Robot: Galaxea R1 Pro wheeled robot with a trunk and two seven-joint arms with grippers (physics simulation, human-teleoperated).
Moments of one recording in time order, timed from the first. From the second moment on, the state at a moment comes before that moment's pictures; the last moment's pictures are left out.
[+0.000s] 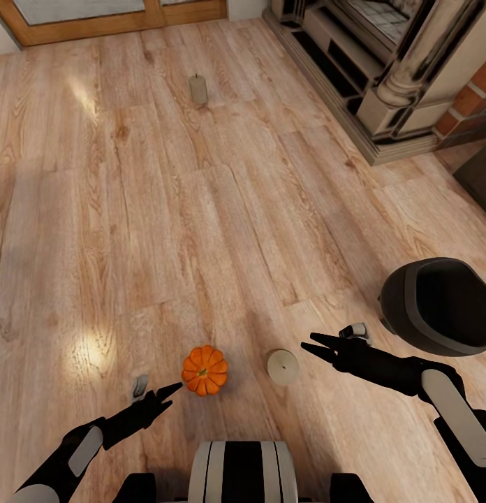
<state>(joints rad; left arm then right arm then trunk) -0.51 0.17 0.12 -0.51 0.62 0.53 -0.85 -0.36 -0.36 0.05 -1.55 -1.22 1.04 0.70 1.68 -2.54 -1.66</state>
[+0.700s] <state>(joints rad) -0.51 0.17 0.12 -0.51 0.62 0.53 -0.85 -0.36 -0.36 0.05 -1.55 -1.22 1.04 0.70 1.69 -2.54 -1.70</state>
